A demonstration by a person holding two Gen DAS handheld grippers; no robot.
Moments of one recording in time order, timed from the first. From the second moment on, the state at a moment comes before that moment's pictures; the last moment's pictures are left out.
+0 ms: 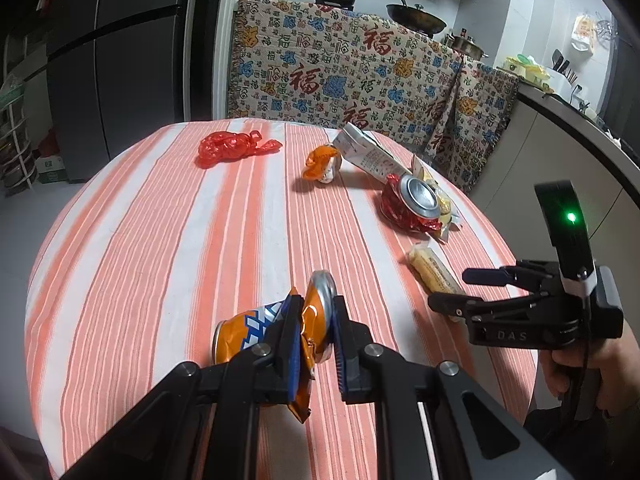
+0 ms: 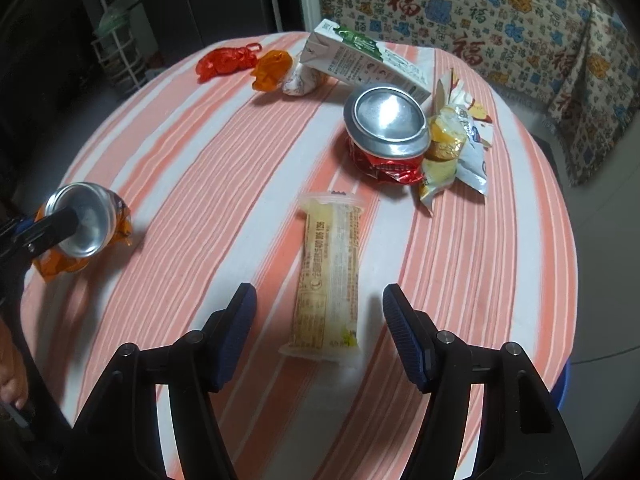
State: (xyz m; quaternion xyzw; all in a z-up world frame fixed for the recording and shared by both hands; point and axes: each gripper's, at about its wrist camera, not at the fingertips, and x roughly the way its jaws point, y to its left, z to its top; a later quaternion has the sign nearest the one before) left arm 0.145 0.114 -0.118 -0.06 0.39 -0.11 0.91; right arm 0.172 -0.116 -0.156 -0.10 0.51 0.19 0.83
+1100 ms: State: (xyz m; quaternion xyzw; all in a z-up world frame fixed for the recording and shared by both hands) left arm 0.145 0.075 -0.113 -0.02 0.39 -0.13 0.91; right arm 0.142 -0.133 -0.118 -0.04 0.49 0.23 0.84
